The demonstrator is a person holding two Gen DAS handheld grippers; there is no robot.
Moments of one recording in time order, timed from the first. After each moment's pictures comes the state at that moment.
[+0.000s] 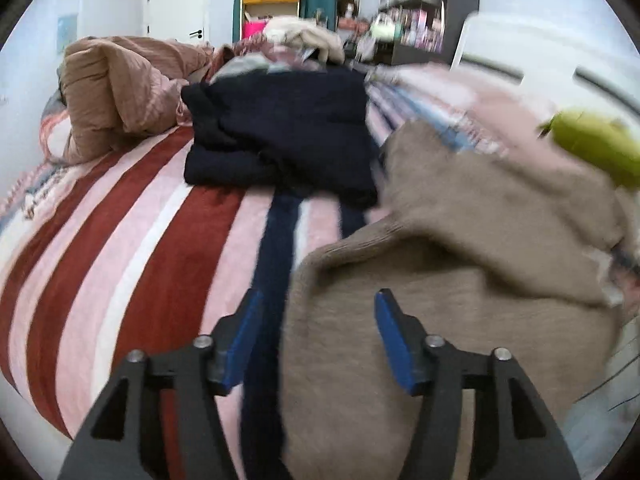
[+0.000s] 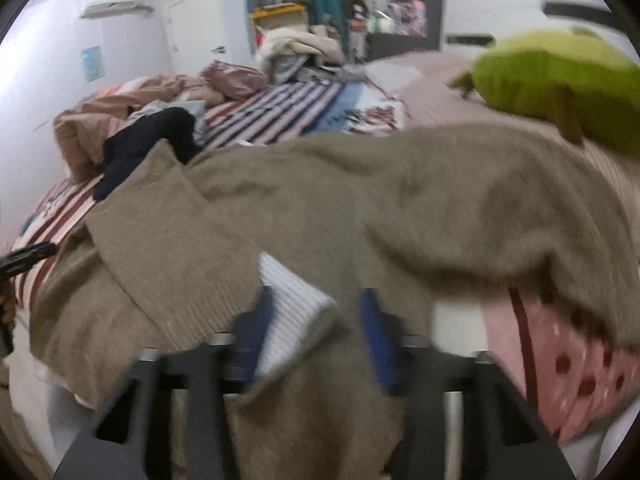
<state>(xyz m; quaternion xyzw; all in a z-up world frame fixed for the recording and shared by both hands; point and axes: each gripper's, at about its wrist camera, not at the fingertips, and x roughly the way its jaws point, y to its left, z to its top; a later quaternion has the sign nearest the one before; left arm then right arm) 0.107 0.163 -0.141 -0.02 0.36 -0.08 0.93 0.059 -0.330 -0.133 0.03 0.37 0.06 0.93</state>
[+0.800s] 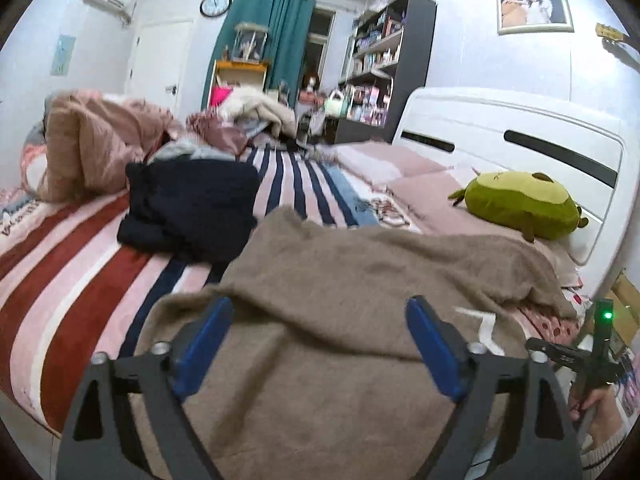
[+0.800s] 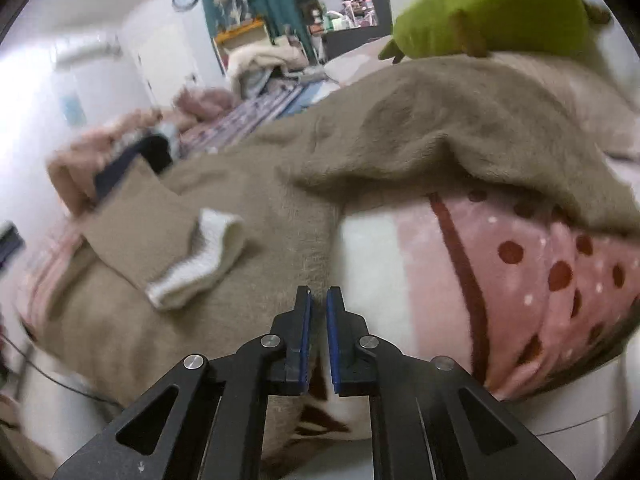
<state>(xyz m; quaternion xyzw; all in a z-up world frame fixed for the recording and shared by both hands) 0.036 0.049 -0.085 -0.06 0.22 -0.13 0.96 -0.004 -0.404 -0.163 0.13 0.34 0.04 0.93</state>
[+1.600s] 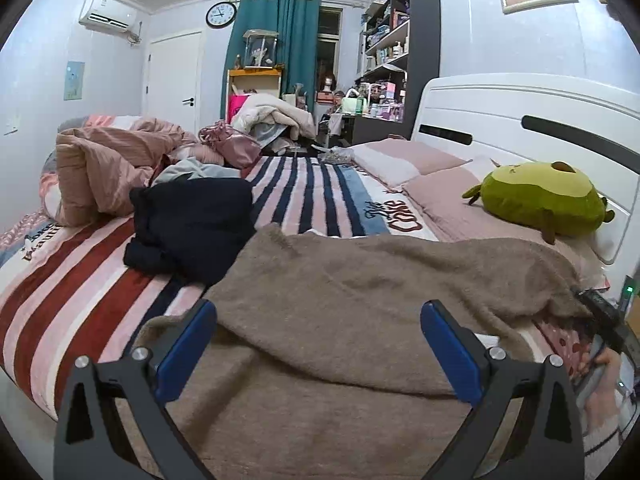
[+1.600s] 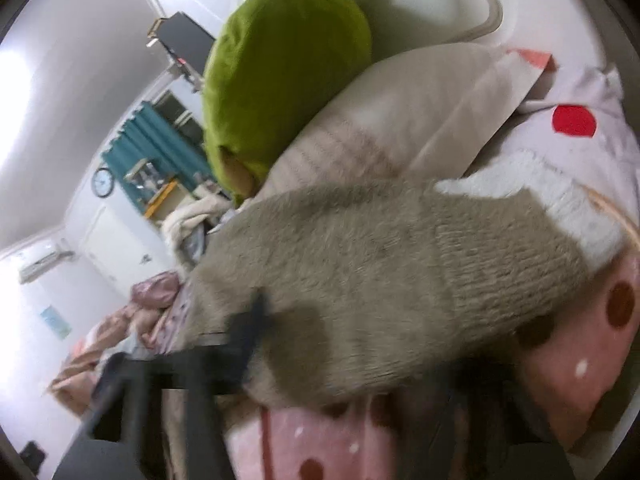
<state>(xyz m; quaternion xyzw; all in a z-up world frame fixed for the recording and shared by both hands) 0.043 -0.017 -0.058 -0.02 0.23 -0.08 0.97 0.035 -0.561 -0.170 0.36 0.16 -0.10 0.92</state>
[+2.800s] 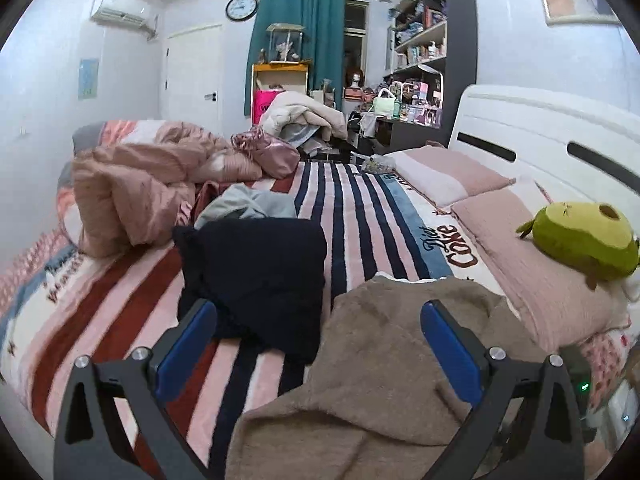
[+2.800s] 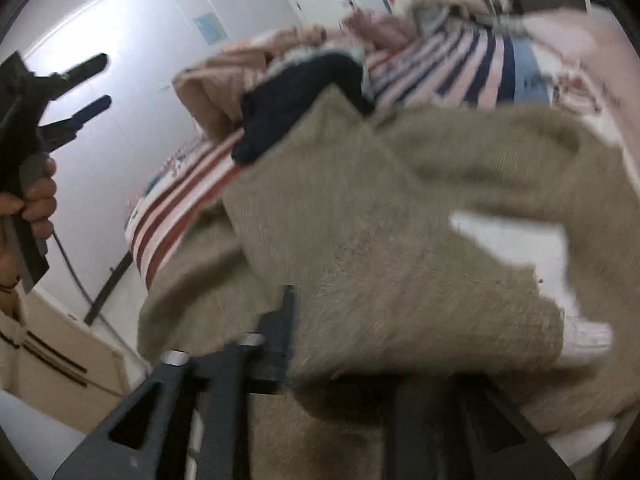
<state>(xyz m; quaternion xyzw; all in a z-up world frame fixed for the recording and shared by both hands) 0.139 0.093 0.011 -0.03 0.26 -0.04 0.97 0.120 -0.180 -0.187 0.08 0.44 0.34 0.83</state>
